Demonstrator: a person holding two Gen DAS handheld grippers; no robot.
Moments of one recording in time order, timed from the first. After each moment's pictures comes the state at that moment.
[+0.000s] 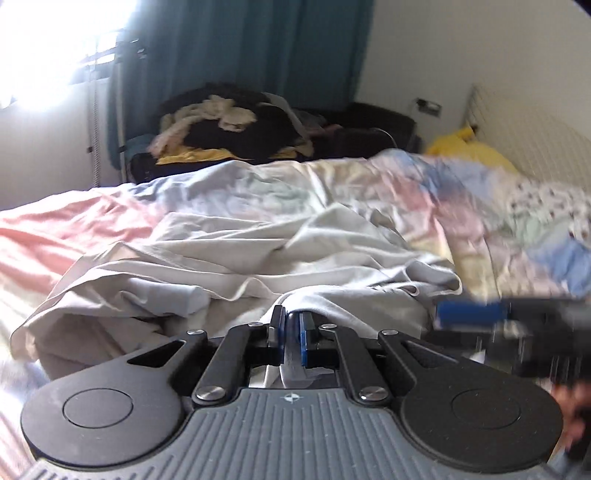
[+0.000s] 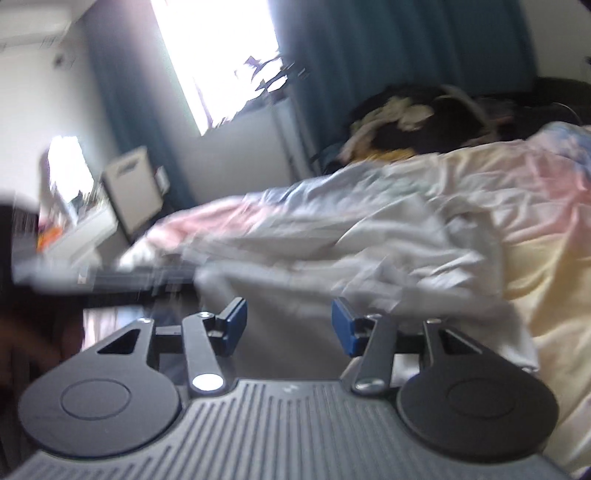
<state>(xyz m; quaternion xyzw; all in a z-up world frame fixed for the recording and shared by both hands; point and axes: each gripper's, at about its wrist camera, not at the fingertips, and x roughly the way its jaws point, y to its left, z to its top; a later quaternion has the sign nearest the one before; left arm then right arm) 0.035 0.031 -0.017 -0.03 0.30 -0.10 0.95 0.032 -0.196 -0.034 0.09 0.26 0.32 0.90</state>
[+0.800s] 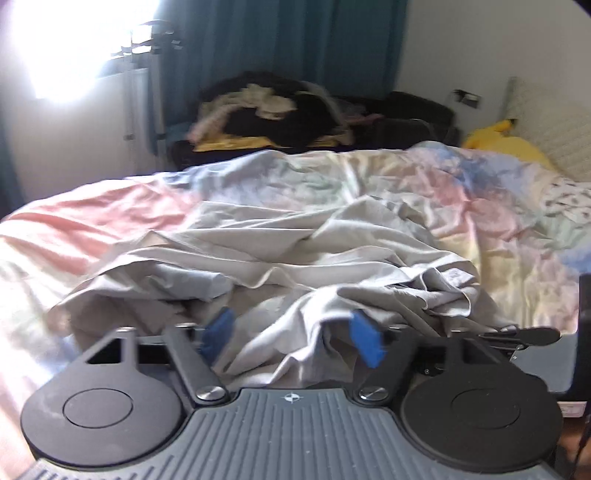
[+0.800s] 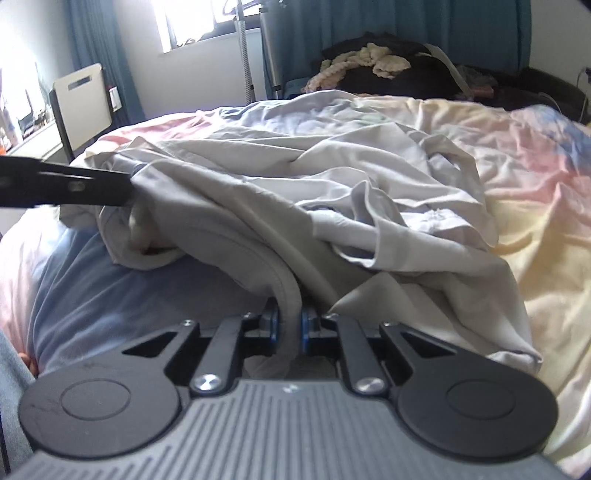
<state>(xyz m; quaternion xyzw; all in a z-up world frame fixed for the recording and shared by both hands) 0.022 -0.005 0.008 -0.01 0.34 -0.01 0.94 0.059 -0.173 -0.080 0.01 0.35 0.24 0.90</state>
